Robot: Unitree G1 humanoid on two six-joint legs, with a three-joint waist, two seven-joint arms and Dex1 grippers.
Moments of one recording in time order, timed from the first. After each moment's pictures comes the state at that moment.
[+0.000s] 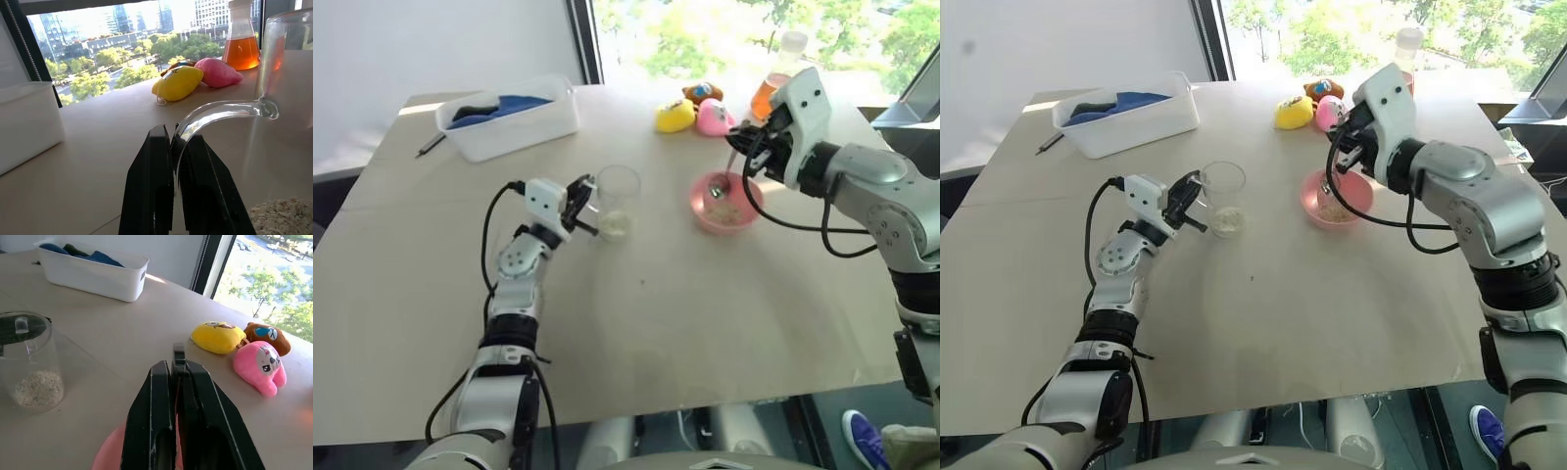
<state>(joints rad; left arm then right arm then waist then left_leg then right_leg) -0.55 0.34 0.13 0.58 -0.18 -0.39 -0.56 -0.84 -0.58 0.01 -0.13 0.65 0.83 0.33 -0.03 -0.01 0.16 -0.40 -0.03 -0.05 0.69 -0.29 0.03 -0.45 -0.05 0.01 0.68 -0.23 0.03</state>
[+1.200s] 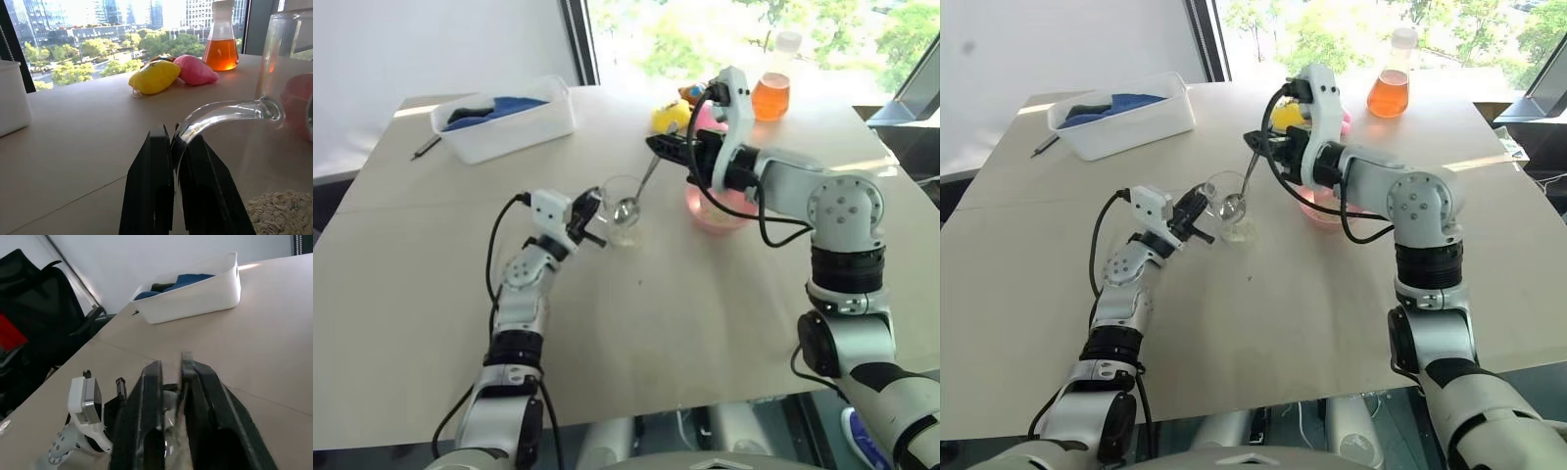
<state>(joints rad) -0.45 0.30 0.12 0.42 -0.24 -0.26 -0.58 -0.96 -0.20 -0.05 -0.08 0.93 1.12 0.14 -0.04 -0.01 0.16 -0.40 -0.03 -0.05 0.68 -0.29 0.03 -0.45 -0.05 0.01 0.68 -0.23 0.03</state>
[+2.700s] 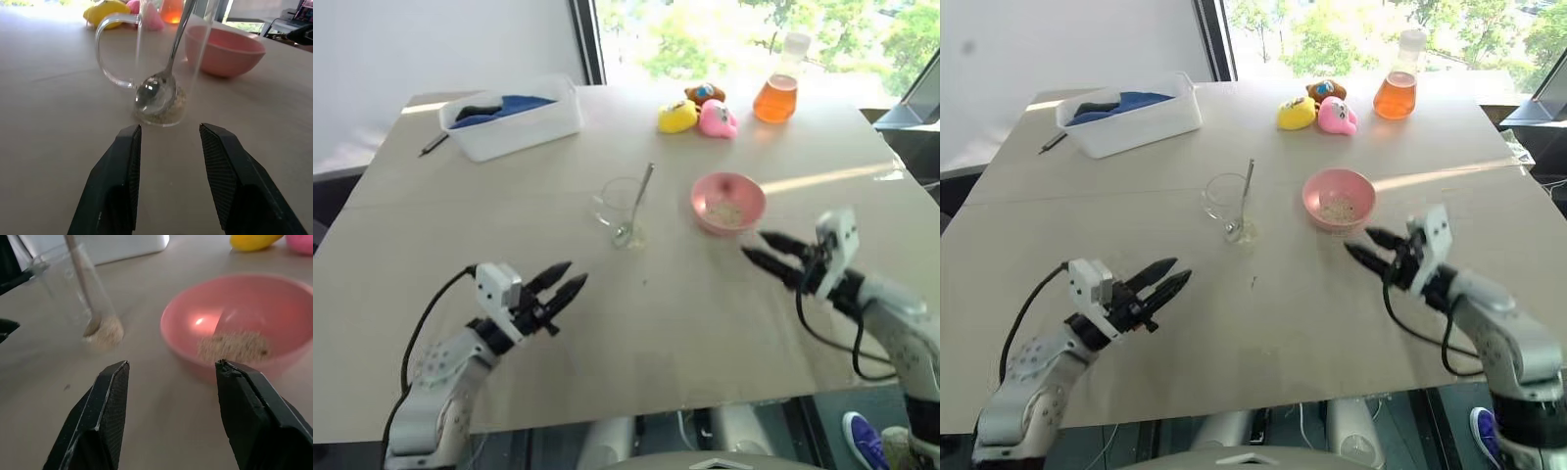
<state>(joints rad) 0.27 0.52 0.22 -0.36 -0.55 0.21 -0.71 -0.02 -0.56 -0.17 -0.40 0.64 0.60 0.70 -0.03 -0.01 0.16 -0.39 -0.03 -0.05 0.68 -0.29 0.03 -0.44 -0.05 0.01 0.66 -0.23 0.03</state>
